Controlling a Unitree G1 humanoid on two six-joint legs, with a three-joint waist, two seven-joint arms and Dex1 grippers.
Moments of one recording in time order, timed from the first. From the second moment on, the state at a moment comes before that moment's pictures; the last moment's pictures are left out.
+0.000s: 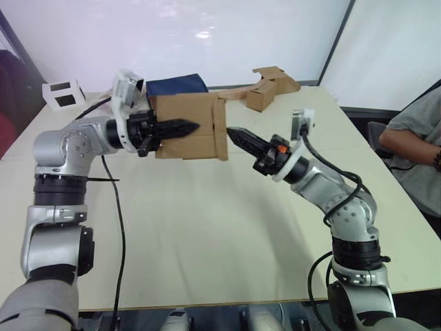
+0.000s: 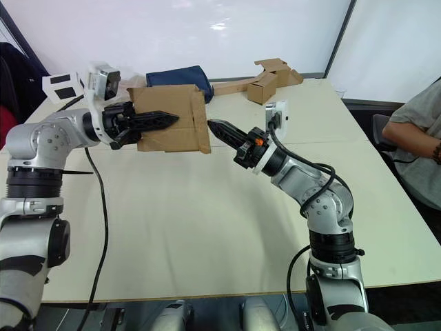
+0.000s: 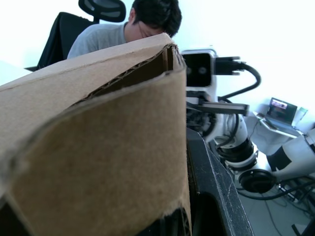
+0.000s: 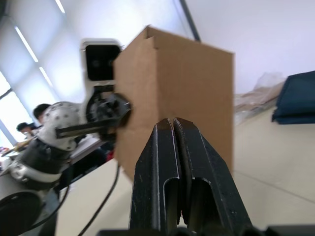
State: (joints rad) left arm -1.02 0.65 0.09 0.32 -0.71 0.89 -1.37; right arm -0.60 -0.28 -0.10 -0.26 0.99 0.76 0.50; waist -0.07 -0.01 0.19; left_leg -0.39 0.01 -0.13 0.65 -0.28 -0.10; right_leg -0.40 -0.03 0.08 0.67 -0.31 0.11
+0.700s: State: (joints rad) left arm -1.02 0.65 0.09 0.32 -0.71 0.88 -1.37; right arm -0.55 -0.16 -0.14 -0.23 1.10 0.79 0.46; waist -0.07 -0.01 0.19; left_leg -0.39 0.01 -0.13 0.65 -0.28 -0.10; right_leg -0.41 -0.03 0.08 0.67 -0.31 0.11
